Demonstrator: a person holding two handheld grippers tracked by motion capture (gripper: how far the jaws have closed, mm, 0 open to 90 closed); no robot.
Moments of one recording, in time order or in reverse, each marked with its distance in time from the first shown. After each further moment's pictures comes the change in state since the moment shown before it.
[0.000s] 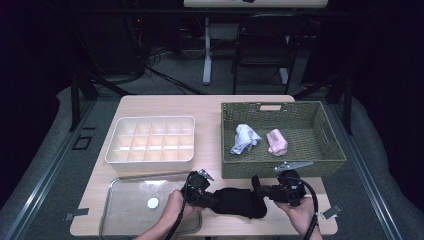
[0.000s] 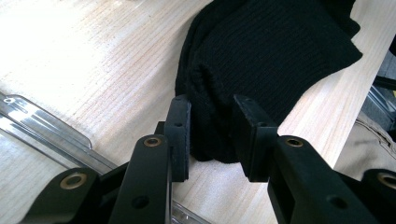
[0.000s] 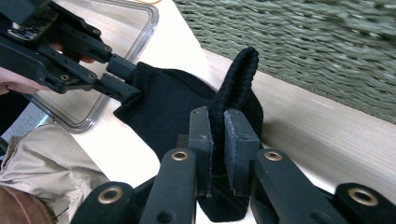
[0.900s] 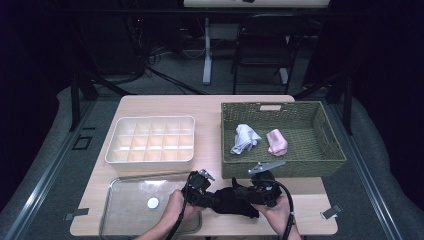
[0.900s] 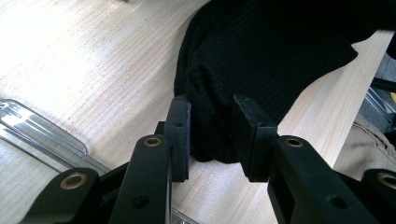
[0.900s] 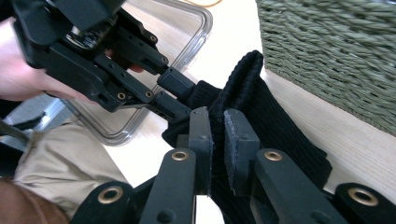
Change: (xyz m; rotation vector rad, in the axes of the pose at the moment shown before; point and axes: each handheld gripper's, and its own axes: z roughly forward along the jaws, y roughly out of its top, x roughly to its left) left arm -0.001 0.001 0.001 -0.003 -0.010 -0.009; right arm 0.048 0.018 0.036 0.023 0.049 -0.109
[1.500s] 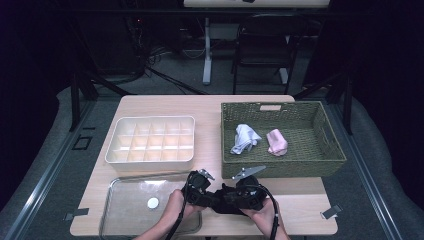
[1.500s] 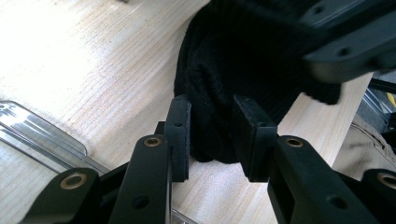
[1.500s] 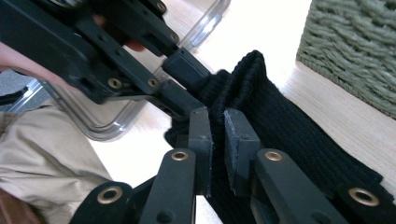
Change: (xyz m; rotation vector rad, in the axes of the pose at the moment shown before) left arm 0.001 0.001 0.000 -0.002 -0.007 0.000; right arm 0.013 -0.001 0.036 0.084 -0.016 -0.080
